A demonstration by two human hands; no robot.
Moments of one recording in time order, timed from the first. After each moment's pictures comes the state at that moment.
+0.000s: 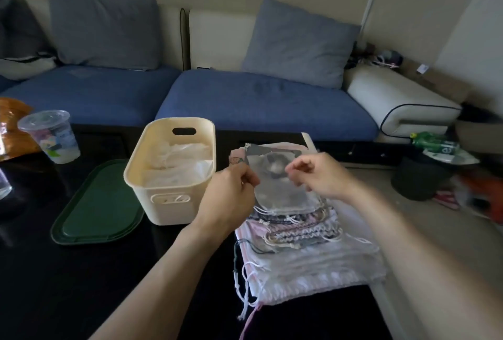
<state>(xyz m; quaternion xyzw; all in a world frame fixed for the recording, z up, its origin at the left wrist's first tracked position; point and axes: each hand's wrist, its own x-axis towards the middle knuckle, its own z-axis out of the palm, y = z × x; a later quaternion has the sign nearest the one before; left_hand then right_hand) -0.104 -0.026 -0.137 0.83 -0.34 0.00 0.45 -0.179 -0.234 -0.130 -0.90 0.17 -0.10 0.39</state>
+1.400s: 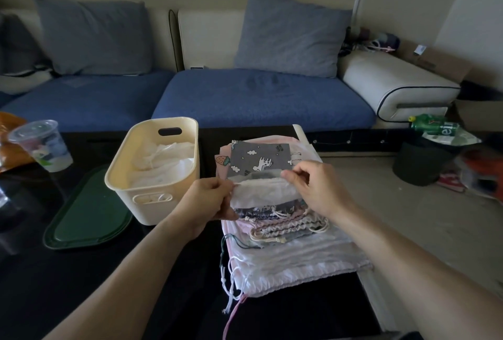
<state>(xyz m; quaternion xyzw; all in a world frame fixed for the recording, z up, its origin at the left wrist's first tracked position) -0.100 -0.030 -0.153 0.75 -0.15 -0.30 0.58 -0.217 -0.240 -0.172 -0.90 0.12 -0.27 0.31</state>
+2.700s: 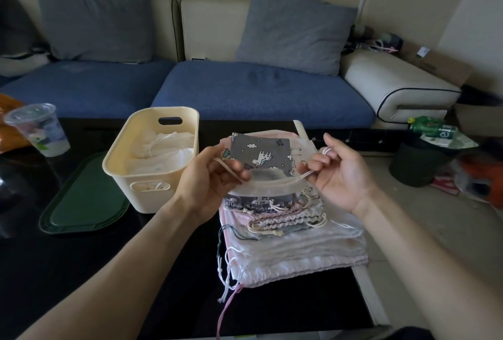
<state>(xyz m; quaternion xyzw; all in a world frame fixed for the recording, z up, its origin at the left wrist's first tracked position) -0.109 -0.041 -0.136 0.48 -0.11 -0.34 0.80 -0.230 -0.244 -0.134 -0.36 0.17 -0.18 0.90</state>
